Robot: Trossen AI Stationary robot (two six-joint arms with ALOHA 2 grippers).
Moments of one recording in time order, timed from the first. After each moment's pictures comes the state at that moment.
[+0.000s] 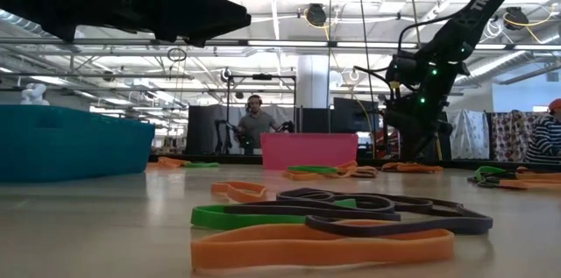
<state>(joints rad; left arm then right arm) -0.28 1.47 0.44 0.95 -0.19 0.19 -0.88 1.52 0.71 -0.28 0.03 0.05</state>
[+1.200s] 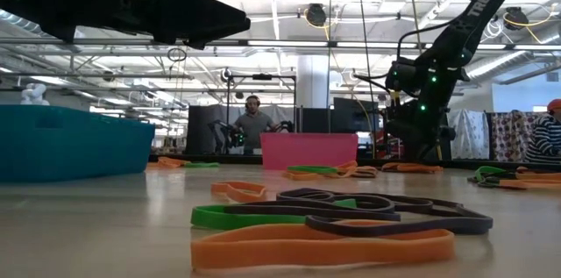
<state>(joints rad) -0.28 1.47 0.44 0.93 -0.19 0.19 -0.88 1.57 0.69 -0.23 0.07 0.07</state>
